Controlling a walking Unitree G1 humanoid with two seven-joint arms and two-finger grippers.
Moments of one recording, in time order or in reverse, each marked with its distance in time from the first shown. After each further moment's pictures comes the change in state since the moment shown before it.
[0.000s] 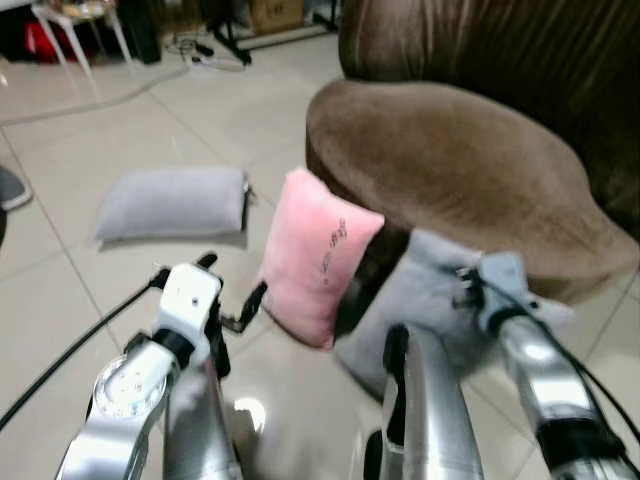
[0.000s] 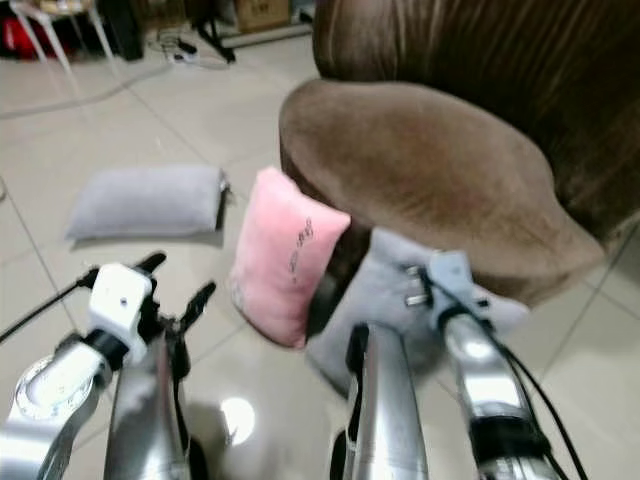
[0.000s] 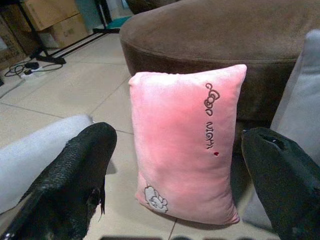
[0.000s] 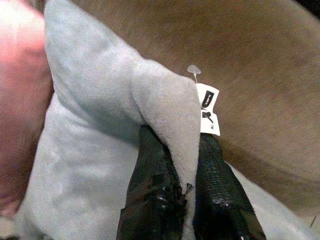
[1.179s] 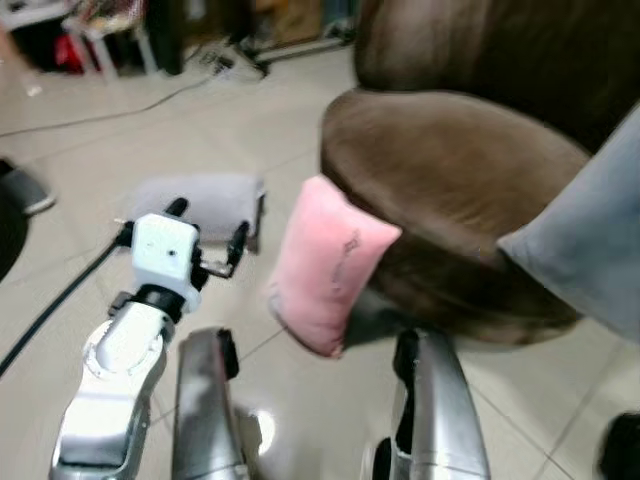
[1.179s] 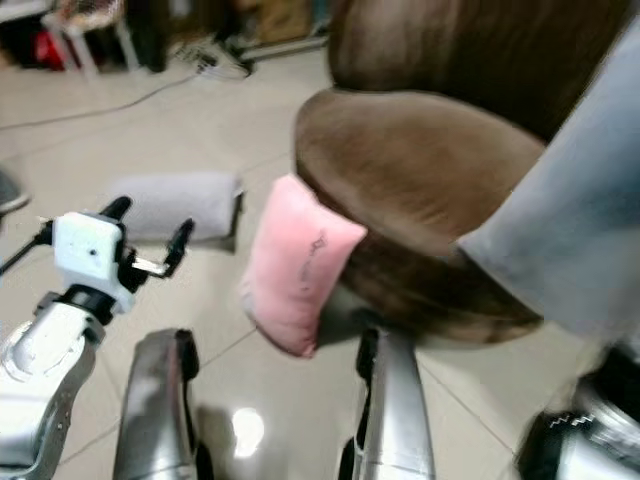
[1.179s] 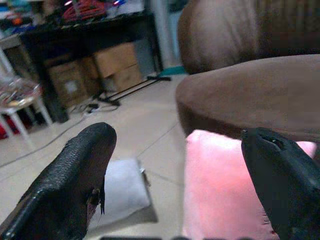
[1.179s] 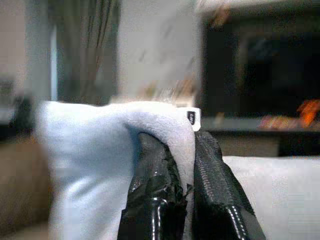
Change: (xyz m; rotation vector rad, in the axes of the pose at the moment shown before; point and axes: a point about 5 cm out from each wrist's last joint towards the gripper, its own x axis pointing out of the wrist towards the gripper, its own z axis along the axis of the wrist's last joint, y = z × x) left arm 0.012 0.019 0.047 -0.008 -0.165 0.181; right arm -0.098 -0.117 0.210 0.204 -0.631 -0.601
